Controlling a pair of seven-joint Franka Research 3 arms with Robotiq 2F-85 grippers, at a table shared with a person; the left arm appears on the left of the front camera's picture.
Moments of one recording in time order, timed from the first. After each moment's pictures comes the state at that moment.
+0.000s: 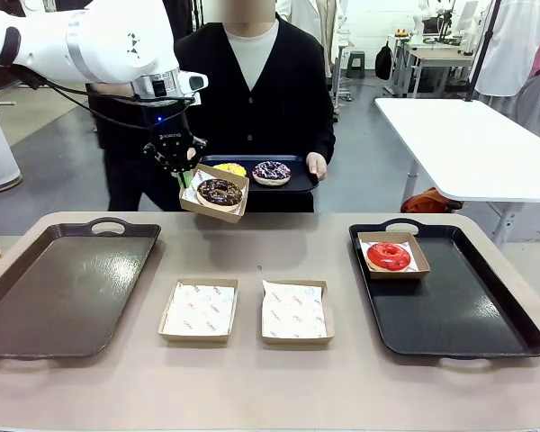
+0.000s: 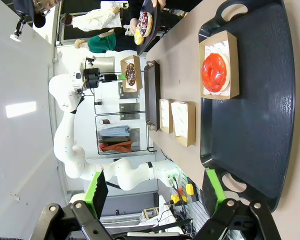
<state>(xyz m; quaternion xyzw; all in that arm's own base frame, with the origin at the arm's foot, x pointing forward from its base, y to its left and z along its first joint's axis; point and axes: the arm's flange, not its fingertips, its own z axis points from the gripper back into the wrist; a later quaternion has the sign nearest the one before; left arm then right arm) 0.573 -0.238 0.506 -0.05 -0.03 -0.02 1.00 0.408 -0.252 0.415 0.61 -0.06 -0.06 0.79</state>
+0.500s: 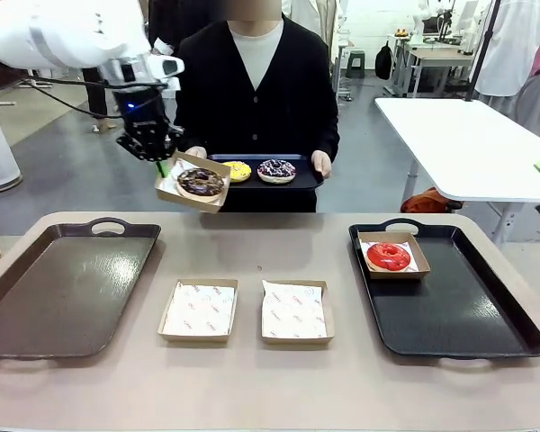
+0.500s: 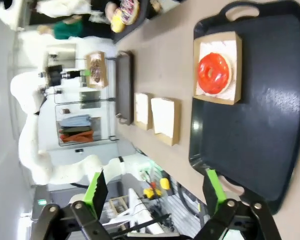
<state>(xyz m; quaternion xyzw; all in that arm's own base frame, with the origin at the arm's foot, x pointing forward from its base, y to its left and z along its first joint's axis) 0.547 -0.176 0.543 -0.06 -0.05 -0.03 1.00 0.443 -0.169 0.482 0.50 -0.04 -0.01 0.87</state>
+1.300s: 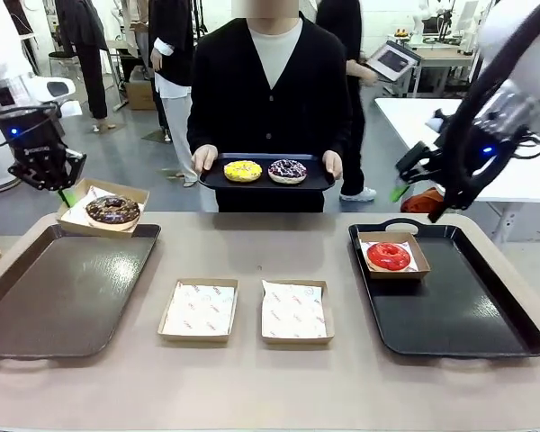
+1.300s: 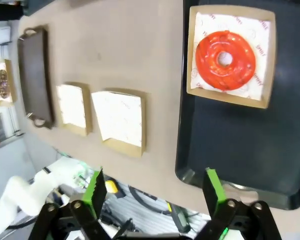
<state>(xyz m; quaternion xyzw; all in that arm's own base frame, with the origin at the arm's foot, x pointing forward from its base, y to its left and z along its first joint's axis) 0.497 -0.025 0.497 -0.07 -0.01 0.03 1.00 0.465 0.083 0.483 0.24 0.02 0.02 0.97</state>
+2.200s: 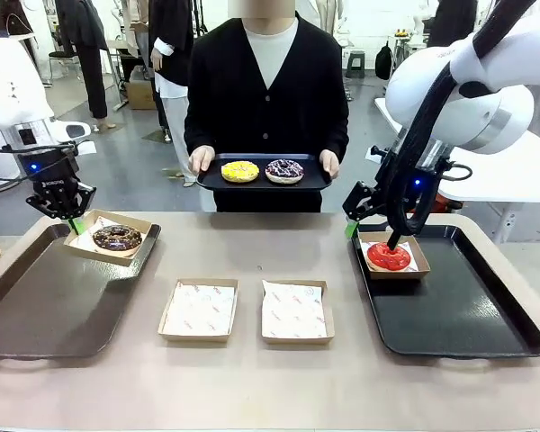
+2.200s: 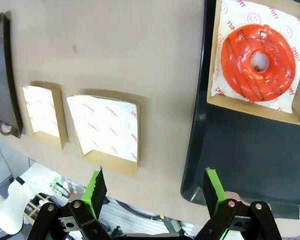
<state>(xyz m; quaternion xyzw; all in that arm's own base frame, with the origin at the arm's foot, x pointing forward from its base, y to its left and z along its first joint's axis) 0.540 -0.014 0.420 -0.07 0.04 0.01 1.00 0.467 0.160 0.431 0.16 0.05 0.04 0.98</state>
